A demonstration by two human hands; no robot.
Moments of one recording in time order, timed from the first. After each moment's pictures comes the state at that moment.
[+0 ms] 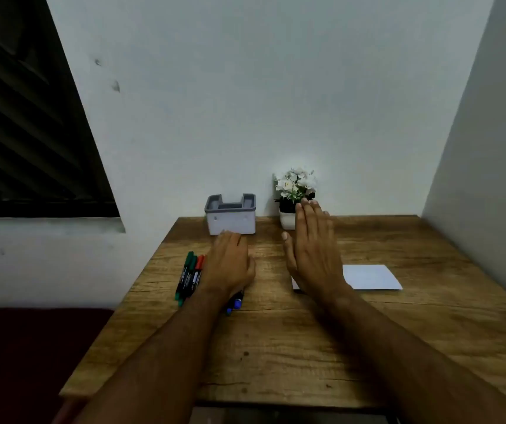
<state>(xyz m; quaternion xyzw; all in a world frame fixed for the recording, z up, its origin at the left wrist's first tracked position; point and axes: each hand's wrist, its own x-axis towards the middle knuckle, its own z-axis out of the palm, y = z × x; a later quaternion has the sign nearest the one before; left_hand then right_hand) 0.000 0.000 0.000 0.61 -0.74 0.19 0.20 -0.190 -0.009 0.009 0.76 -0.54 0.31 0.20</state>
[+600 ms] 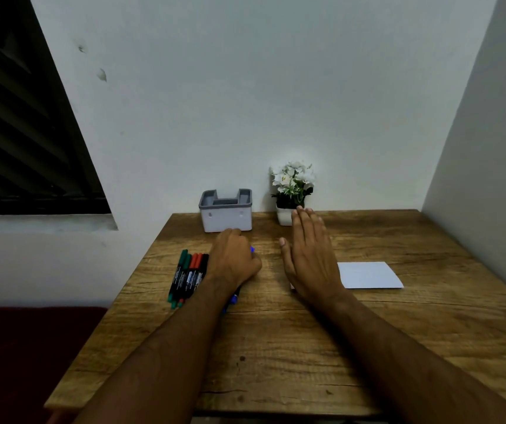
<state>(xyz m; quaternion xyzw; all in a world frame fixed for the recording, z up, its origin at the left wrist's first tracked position) -0.017 -0.023 0.011 0.66 -0.72 0.12 0.17 -0.192 -0.014 -0.010 0.77 -0.54 0.32 0.15</state>
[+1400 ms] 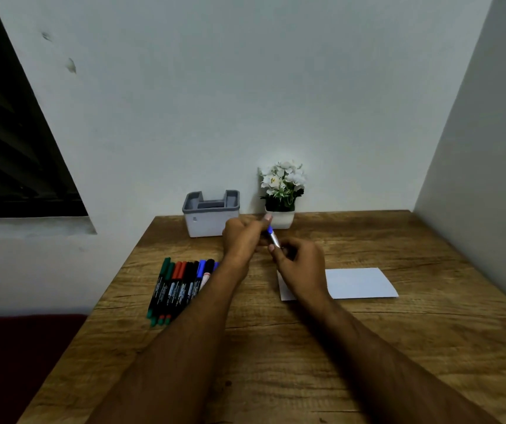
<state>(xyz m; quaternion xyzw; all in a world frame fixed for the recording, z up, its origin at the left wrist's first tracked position) -0.066 -0.060 0.035 0.58 -0.43 -0.41 0.55 -0.185 -0.031 -0.010 0.65 -0.54 0.50 -0.20</state>
